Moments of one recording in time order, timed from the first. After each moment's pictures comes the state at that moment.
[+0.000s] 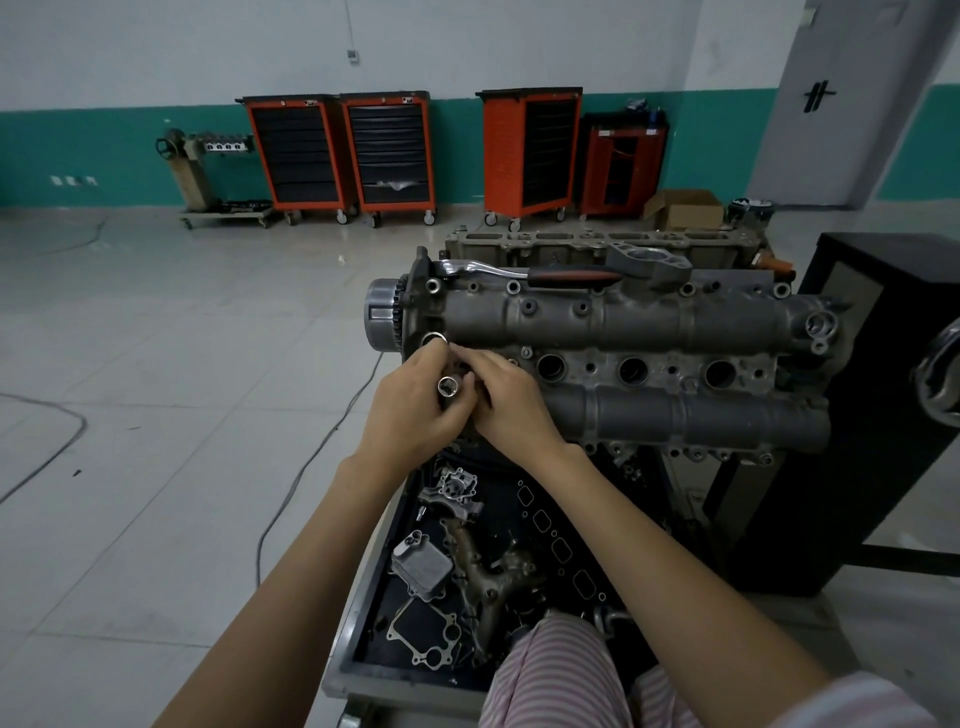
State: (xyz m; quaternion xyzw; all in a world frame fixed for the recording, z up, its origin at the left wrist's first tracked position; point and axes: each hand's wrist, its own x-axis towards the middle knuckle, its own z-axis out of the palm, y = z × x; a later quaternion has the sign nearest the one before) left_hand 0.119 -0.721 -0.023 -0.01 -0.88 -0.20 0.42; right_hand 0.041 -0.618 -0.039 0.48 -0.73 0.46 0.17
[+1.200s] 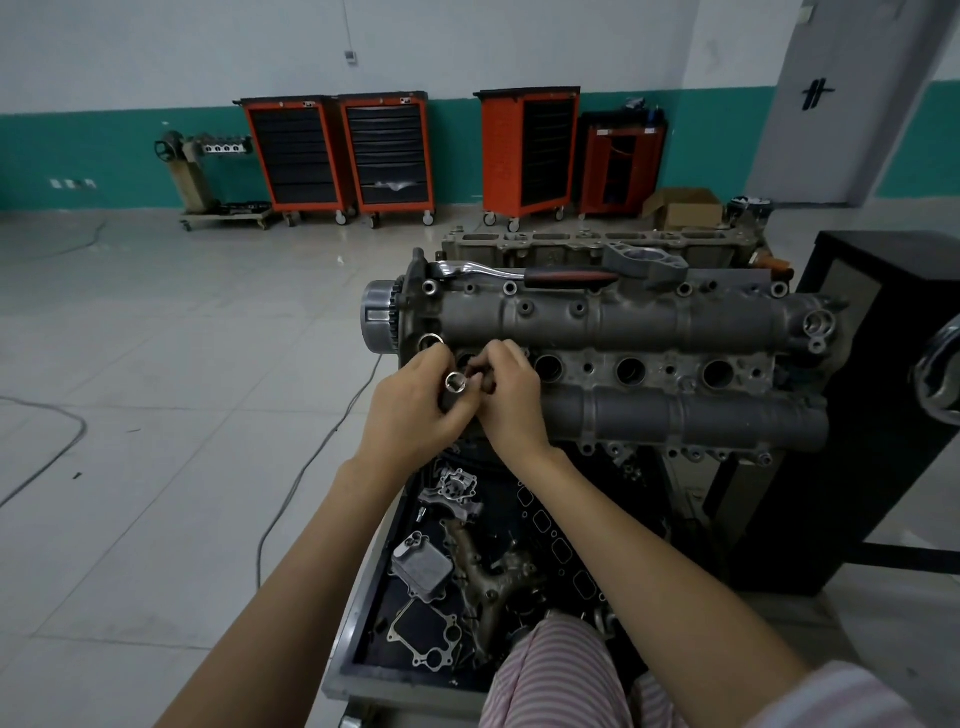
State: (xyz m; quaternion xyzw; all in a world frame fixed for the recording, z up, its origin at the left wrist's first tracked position) left_hand 0.120 -0.719 -0.023 0.01 -0.89 -0.19 0.41; right_hand 0.041 -0.627 -0.042 0.37 -0.72 0.56 0.17
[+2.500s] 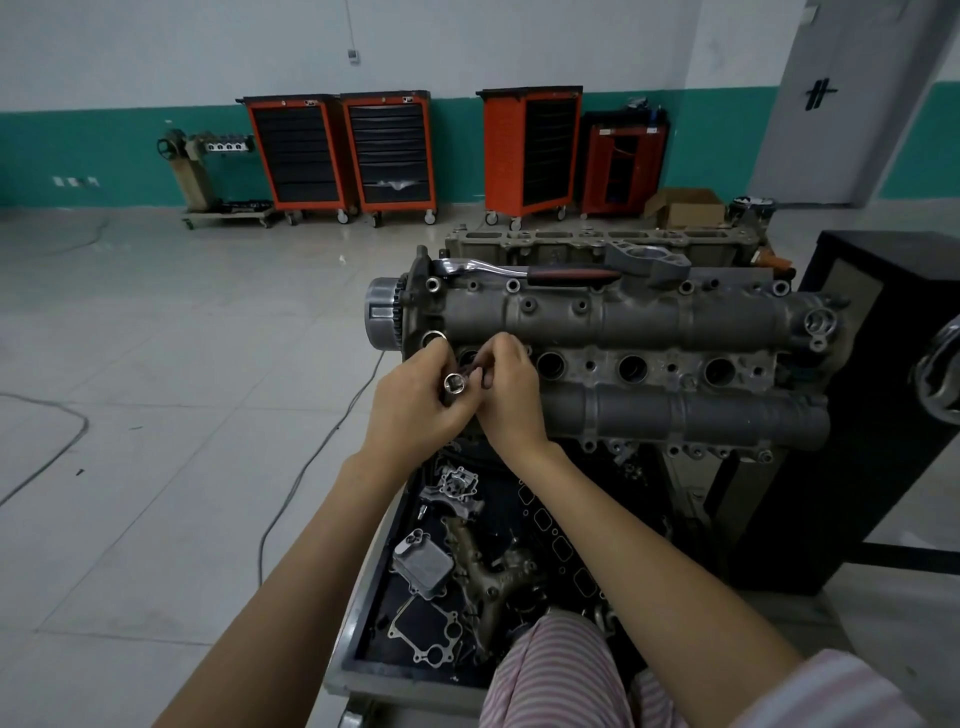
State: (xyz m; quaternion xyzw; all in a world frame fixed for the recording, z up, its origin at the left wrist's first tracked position) left_hand 0.121 -0.717 -0.021 0.02 -0.88 -0.22 0.41; right_hand 0.046 -0.631 -0.039 0.34 -0.73 0.56 0.16
